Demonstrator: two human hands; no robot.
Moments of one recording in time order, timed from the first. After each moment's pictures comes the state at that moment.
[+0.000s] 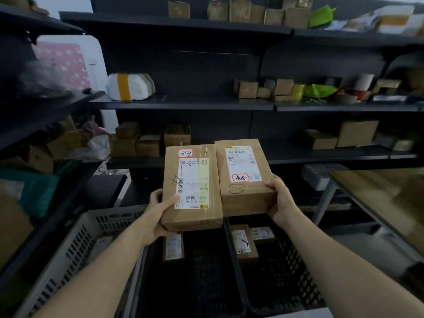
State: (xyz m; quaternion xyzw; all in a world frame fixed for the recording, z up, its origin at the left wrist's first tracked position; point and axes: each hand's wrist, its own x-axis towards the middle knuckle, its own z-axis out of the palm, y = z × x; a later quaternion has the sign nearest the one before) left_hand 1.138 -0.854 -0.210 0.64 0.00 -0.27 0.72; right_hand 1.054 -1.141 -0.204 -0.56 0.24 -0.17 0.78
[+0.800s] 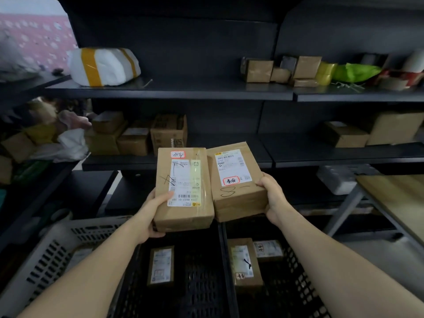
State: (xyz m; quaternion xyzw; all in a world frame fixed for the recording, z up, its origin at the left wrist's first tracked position) left_hand 1.298 -0.950 -0.257 0.70 0.10 -0.27 0.66; right_hand 1.220 -1.234 -0.245 -0.62 0.29 -0.10 0.72
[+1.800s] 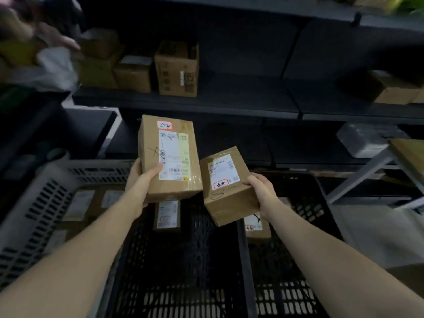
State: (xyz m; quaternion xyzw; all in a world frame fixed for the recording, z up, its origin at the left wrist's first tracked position) left_hand 1.296 -0.913 -0.343 0.70 0.18 -0.17 0.67; right_hand 1.231 -1.173 -0.390 -0.65 0.39 0.02 0.65
